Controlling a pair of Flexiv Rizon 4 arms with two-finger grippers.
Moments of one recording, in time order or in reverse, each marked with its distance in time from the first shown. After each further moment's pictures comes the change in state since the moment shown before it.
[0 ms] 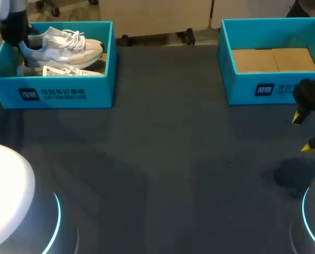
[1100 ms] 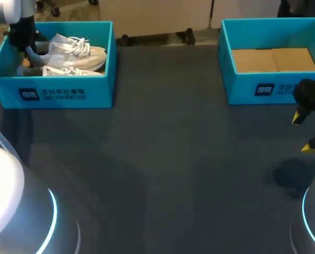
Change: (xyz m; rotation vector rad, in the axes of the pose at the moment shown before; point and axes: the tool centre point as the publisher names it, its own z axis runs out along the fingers) left arm -0.017 0.011 0.033 0.056 -0.013 -0.002; right arm 0.000 0.000 0.000 0.000 0.000 0.000
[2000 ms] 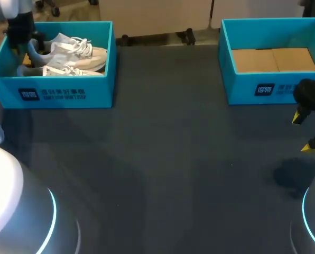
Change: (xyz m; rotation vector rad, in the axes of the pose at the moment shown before) left arm -0.002 0.002 -0.013 0.012 -0.058 -0.003; right arm 0.000 0.000 0.000 0.000 0.000 0.000
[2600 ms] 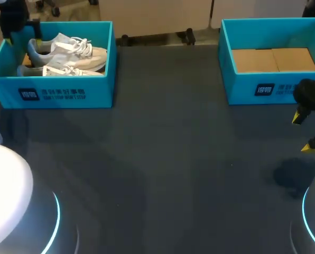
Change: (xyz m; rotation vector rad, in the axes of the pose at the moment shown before) left arm 0.003 -0.006 -0.053 0.006 -0.055 -0.015; right arm 0.000 0.000 0.000 0.000 0.000 0.000
